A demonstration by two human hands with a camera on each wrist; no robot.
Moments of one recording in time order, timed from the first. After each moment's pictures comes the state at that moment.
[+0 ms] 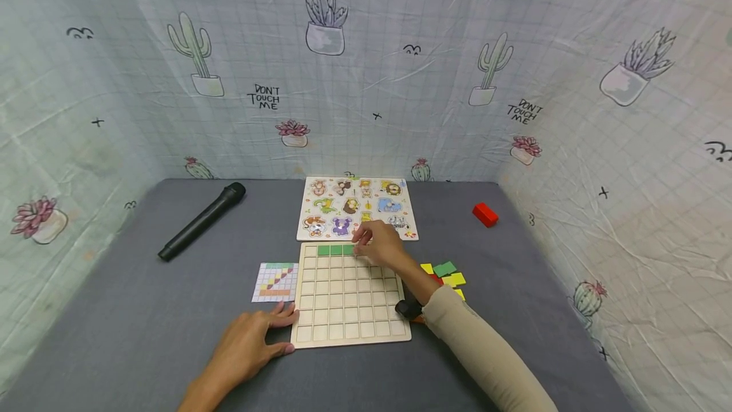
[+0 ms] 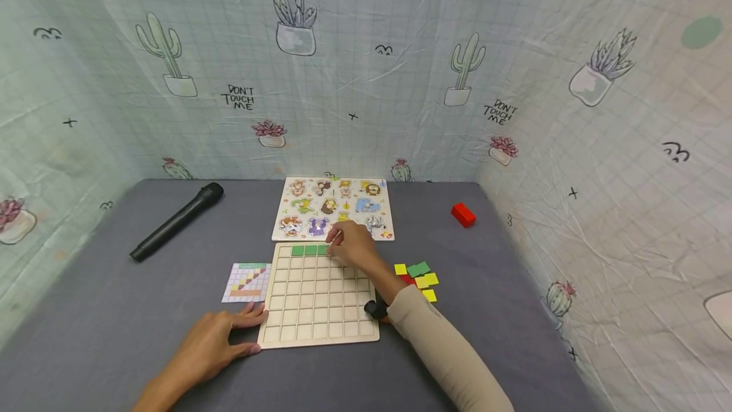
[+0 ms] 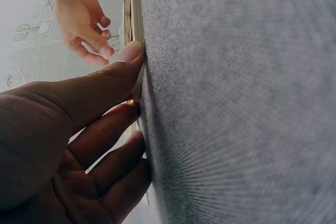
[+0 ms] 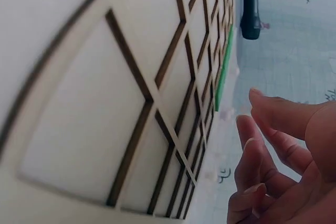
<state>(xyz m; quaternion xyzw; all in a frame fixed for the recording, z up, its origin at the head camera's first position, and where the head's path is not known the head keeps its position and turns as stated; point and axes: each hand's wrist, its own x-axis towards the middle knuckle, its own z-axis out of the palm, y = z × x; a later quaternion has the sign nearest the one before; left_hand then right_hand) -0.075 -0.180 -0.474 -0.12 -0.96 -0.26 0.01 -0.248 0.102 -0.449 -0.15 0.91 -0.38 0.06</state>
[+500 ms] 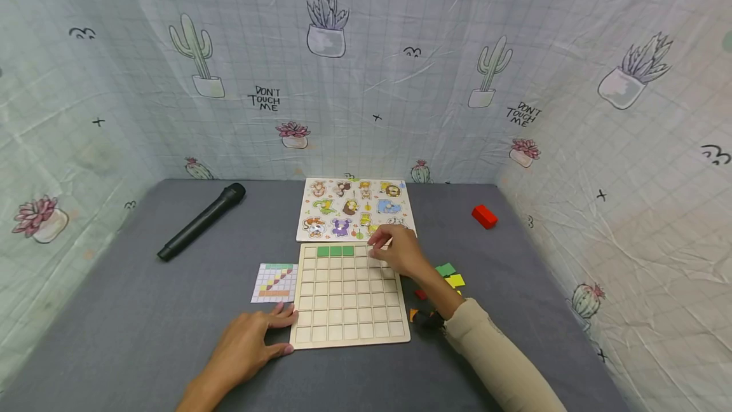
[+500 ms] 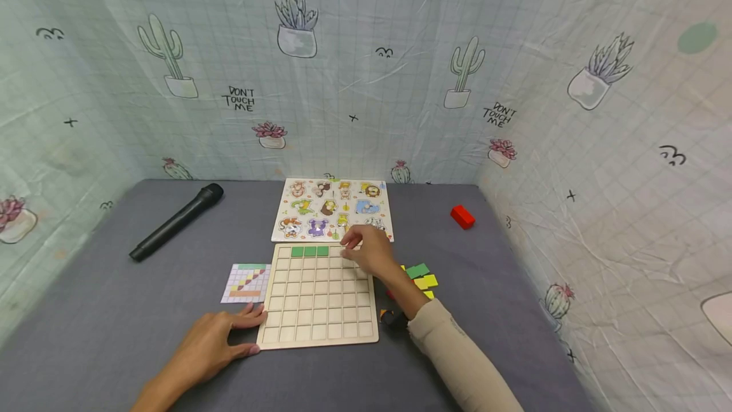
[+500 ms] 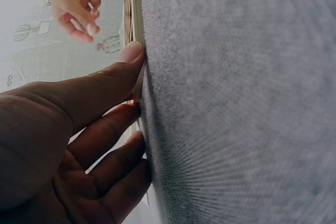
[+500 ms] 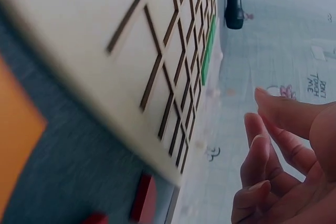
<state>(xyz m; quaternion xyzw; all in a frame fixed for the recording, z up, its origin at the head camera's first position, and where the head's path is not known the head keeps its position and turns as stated) -0.075 -0.180 -0.473 -0.12 -0.96 -0.25 0.01 -0.229 0.138 -0.440 -0.15 0.90 -0.42 0.02</state>
